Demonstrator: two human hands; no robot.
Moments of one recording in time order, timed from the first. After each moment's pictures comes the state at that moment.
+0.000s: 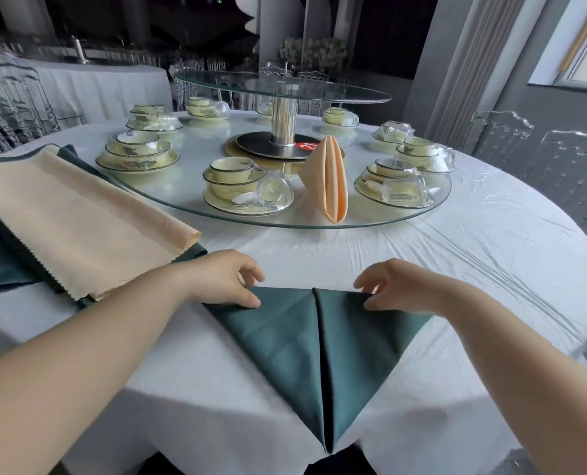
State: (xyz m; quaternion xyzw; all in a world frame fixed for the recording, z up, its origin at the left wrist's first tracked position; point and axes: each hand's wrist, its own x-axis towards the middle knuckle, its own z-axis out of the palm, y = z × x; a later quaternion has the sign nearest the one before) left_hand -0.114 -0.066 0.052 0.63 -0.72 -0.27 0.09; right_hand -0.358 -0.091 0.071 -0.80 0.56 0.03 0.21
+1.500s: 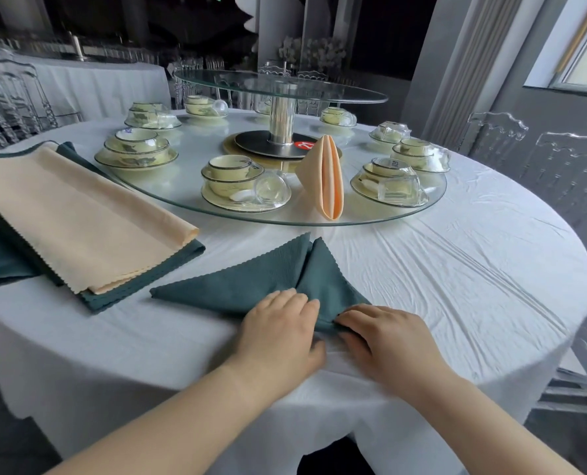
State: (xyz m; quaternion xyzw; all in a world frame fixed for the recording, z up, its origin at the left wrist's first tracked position) left_hand -0.198 -0.014 -0.001 0.54 -0.79 0.15 0.26; right_hand -0.358 -0.032 0.012 -0.87 0.41 -0.22 -0.14
